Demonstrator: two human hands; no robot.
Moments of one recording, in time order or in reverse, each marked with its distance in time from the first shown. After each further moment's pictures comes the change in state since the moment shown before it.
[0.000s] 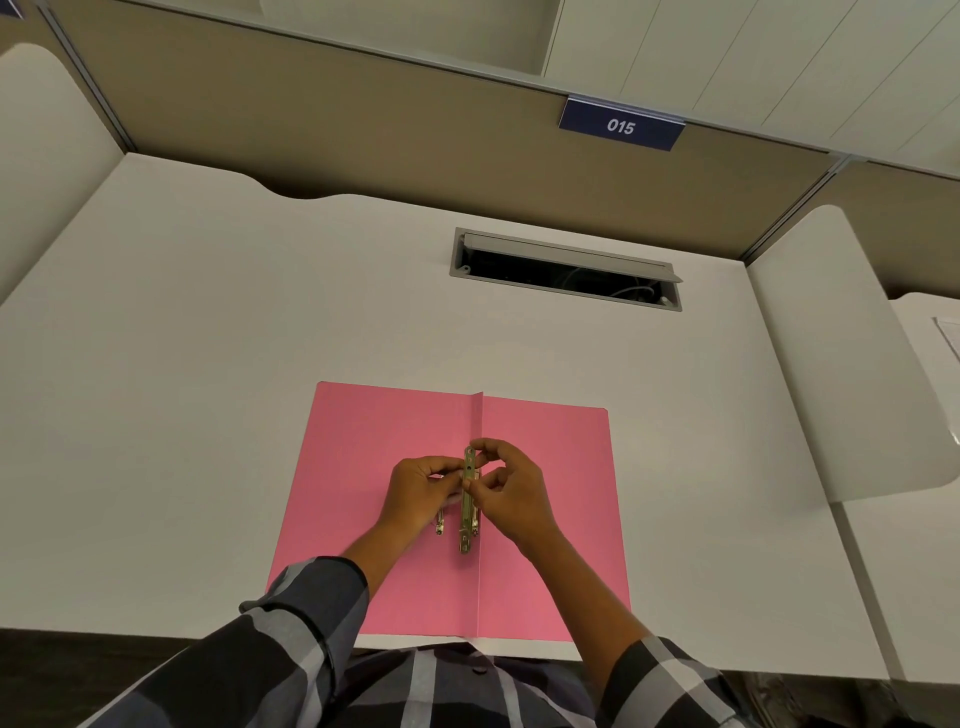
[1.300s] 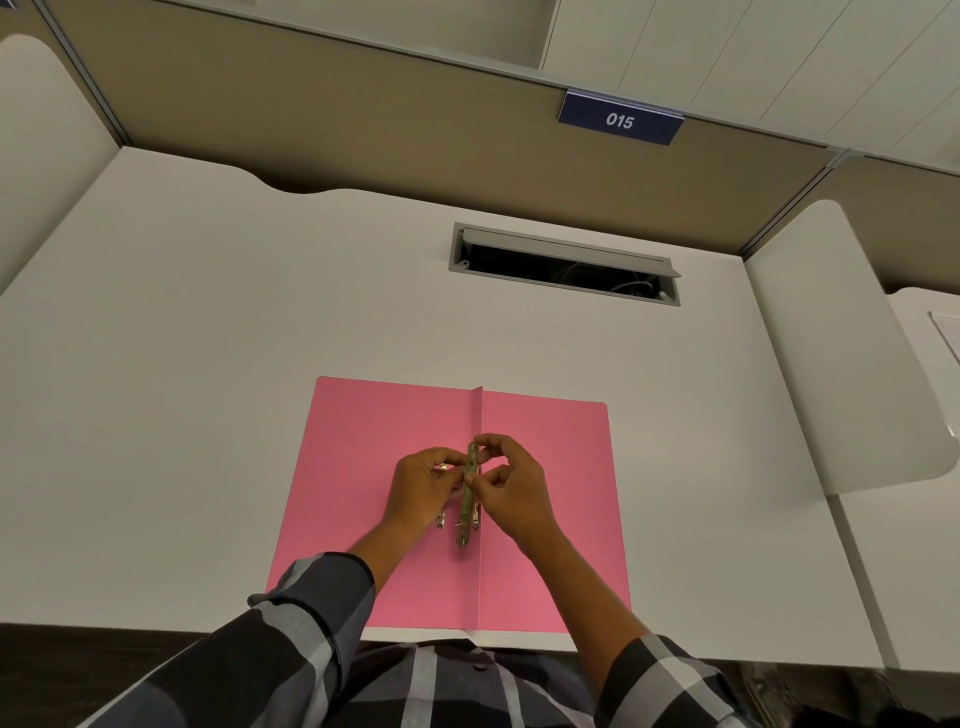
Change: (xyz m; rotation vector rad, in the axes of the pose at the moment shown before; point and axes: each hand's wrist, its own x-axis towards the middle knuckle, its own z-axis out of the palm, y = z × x) left_hand 0.000 -0.005 0.002 0.182 0.032 0.099; right_hand -0.007 0.000 0.002 0.009 0.029 0.028
